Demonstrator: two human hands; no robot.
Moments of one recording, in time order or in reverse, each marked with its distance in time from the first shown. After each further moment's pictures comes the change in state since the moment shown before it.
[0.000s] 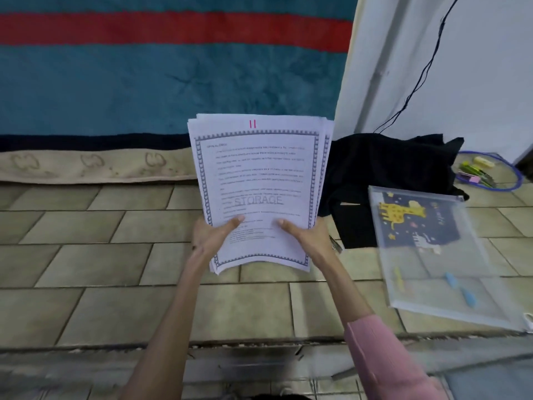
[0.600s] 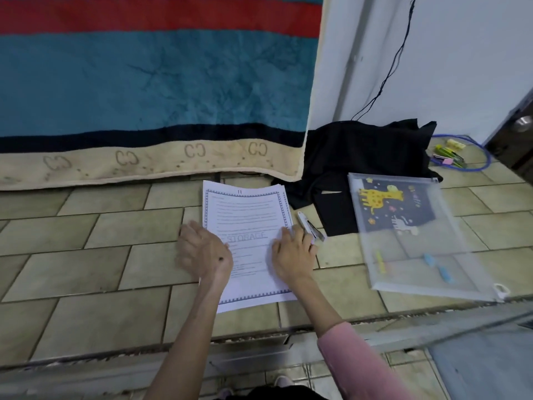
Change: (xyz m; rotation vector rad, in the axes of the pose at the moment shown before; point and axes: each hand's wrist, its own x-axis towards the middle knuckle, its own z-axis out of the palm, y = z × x) left_hand -0.008 -0.051 0.048 0.965 0.159 -0.087; right_hand -0.018 0.064 0.008 -1.154 0.117 0.049
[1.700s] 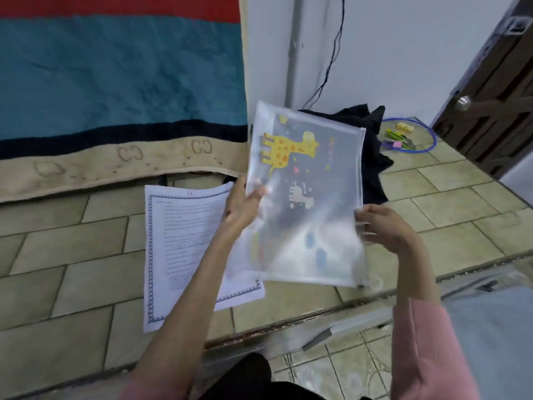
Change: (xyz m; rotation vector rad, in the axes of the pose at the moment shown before) left_hand -0.020 0.150 0.006 -0.783 -0.410 0.407; right_hand 0.033 0.205 -0.159 1.014 -0.163 0.443
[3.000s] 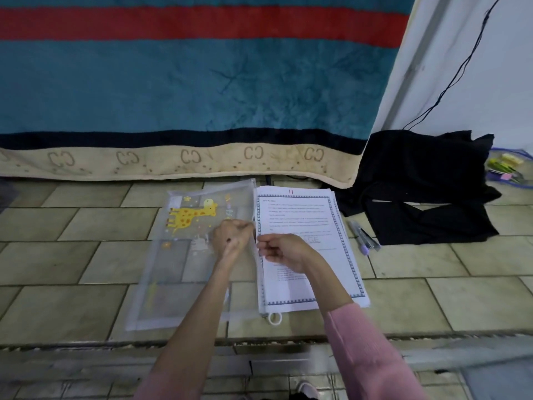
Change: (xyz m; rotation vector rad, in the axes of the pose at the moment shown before) left_hand -0.028 -0.117 -0.200 0.317 0.379 -0.327; right_hand -0.045 0.003 0.360 0.033 -0.578 0.172
